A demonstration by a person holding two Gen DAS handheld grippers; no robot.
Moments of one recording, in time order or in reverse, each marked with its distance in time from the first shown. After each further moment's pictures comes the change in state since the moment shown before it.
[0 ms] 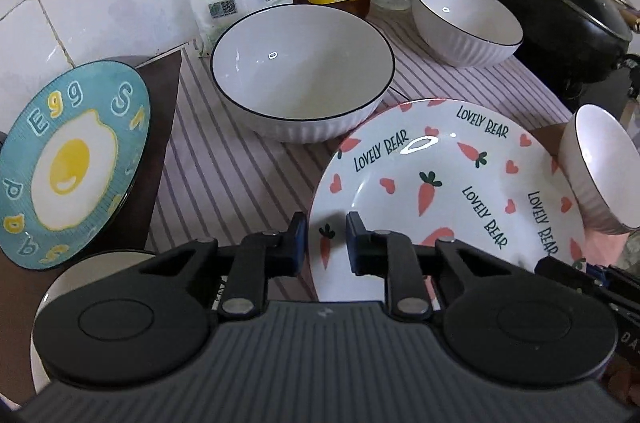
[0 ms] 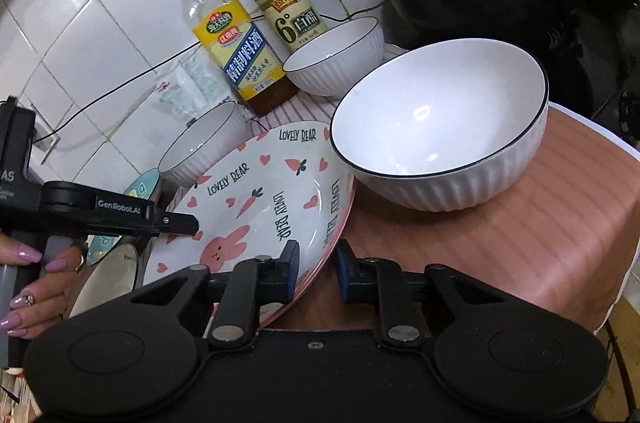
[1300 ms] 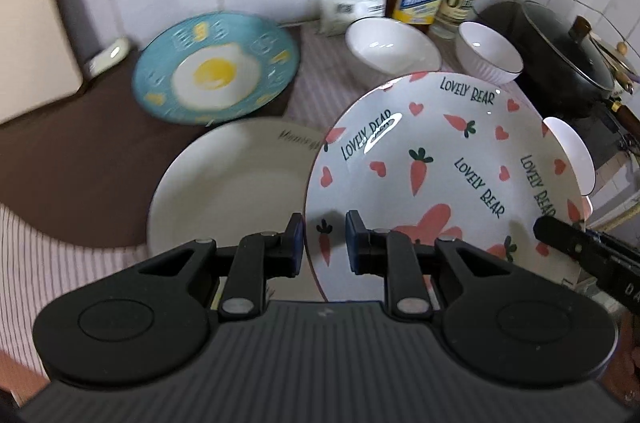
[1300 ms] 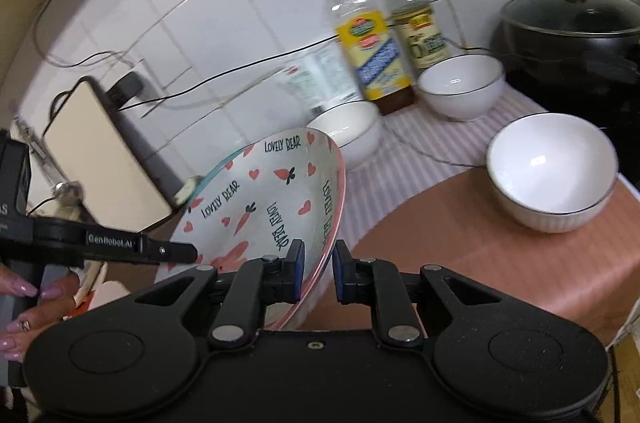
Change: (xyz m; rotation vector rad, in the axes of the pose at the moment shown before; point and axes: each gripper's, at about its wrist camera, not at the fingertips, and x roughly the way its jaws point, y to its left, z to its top) left arm -0.144 0.059 -0.085 -0.239 -0.029 0.042; right arm -0.065 0.095 0.009 -0.183 0.080 0.165
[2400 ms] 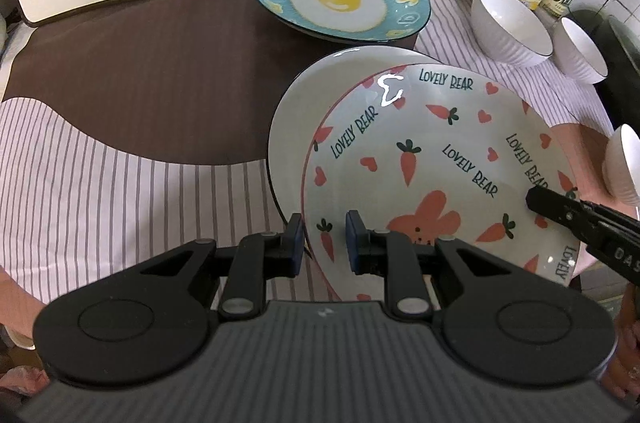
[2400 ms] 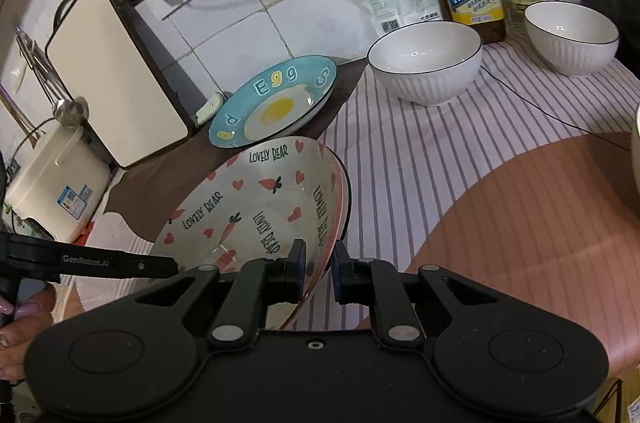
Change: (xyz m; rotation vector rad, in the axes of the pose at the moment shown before) left arm 0.018 0.082 -0.030 -0.175 0.111 0.089; right arm 0.097 0.048 -0.008 -0.114 0.226 0.037
